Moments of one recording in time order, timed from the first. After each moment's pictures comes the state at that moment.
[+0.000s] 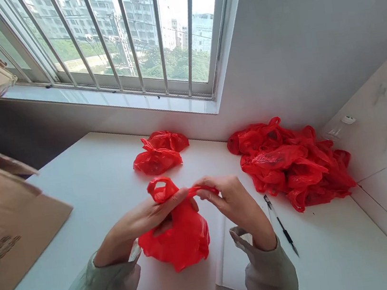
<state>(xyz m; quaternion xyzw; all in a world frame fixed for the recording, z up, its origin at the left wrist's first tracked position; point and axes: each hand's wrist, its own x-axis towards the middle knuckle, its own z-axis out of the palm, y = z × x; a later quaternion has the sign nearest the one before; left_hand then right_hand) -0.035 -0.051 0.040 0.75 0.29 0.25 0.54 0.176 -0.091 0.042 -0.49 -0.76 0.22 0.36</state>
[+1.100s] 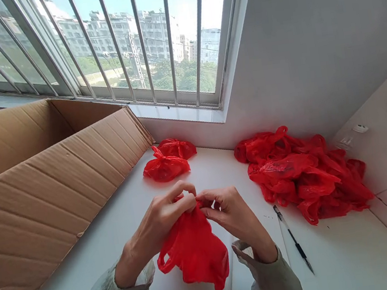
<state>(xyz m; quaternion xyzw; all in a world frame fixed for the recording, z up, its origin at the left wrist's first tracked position) -0.035 -0.058 0.042 0.92 0.24 0.30 0.10 0.153 -0.089 0.033 -0.42 -0.75 0.35 0.37</state>
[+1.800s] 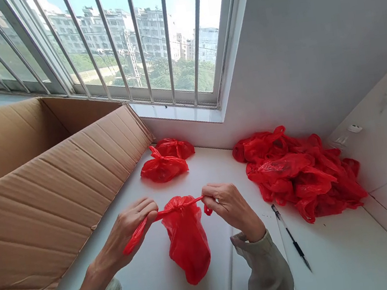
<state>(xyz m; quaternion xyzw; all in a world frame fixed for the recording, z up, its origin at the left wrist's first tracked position) -0.098 -0.046 0.000 0.89 0.33 0.28 0.13 0.162 -0.070 0.012 -0.50 -0.79 0.19 0.30</state>
